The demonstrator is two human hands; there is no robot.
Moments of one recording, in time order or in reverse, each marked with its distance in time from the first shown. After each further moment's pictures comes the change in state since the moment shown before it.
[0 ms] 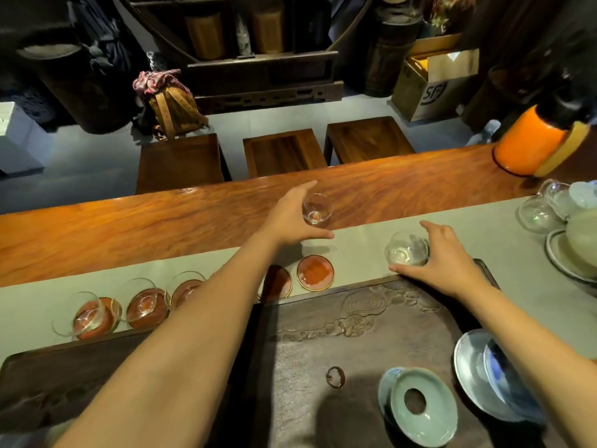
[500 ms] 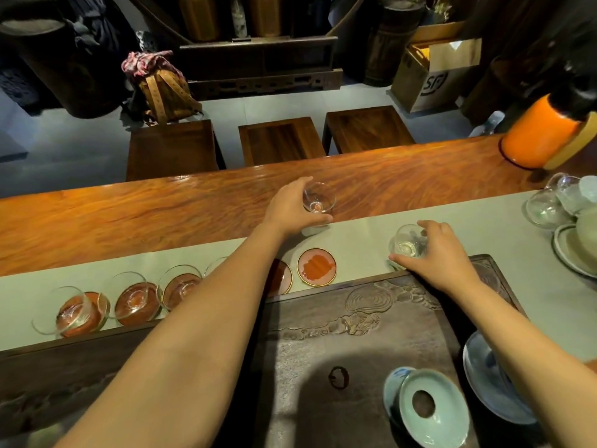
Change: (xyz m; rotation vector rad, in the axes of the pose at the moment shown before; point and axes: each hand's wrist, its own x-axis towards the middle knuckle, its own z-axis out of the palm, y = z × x) left_hand 0.018 -0.023 0.024 0.013 0.096 -0.065; right_hand 0.007 -0.010 0.020 -0.013 0.052 0.027
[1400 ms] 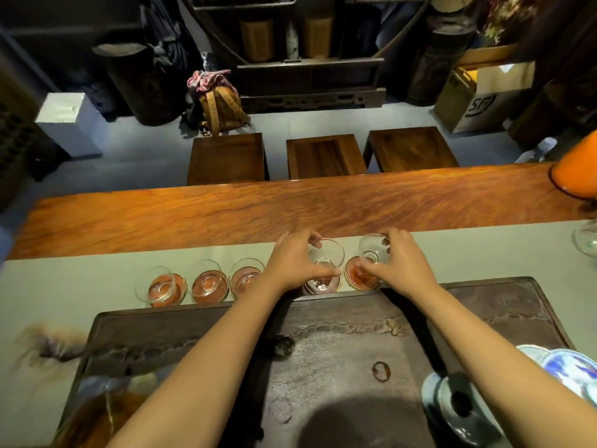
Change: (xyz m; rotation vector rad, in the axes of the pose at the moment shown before) left_hand -0.121 -0.026 -0.067 -0.013 -0.011 -0.064; right_hand -0.022 -0.127 0.036 0.092 -0.069 -0.209
